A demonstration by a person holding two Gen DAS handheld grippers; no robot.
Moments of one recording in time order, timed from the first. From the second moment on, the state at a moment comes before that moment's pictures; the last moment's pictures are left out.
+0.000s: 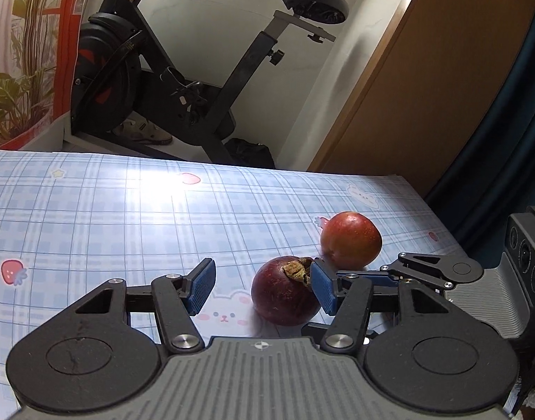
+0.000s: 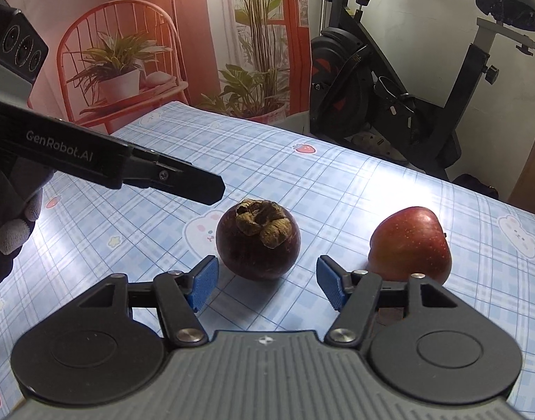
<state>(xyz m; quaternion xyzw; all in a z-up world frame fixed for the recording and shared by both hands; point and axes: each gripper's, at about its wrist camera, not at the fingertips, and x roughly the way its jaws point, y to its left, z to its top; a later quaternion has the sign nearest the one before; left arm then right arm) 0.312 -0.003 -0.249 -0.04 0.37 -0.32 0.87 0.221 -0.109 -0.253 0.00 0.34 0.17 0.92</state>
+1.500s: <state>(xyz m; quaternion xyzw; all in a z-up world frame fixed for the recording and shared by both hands) 0.336 -0.031 -0.268 -0.03 0.40 -0.37 0.84 0.244 -0.112 -0.271 0.03 0.35 0.21 0.91</state>
